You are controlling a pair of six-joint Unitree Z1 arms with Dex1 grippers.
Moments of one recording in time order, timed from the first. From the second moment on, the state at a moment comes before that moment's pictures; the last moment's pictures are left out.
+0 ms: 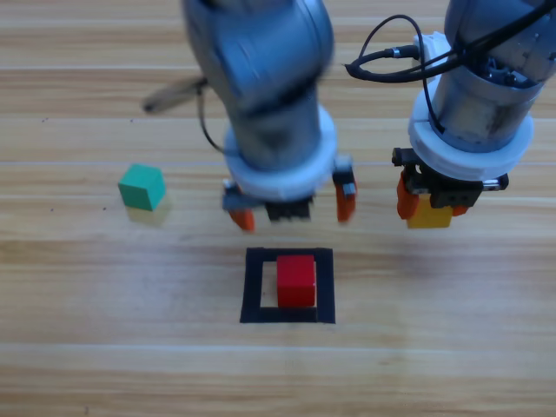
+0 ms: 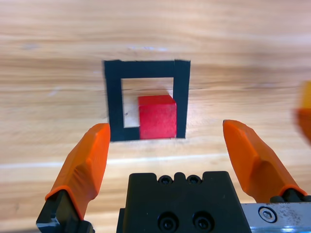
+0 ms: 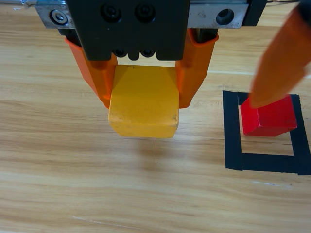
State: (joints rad) arm 0 -0.93 2.13 -1.81 1.00 0.17 -1.03; arm 1 0.87 2.05 -1.63 1.00 -0.16 0.77
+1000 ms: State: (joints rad) arm 0 -0.37 1.96 -1.67 1.03 0.06 -0.33; arm 1 1.09 2.17 -1.75 0.99 -0.17 0.91
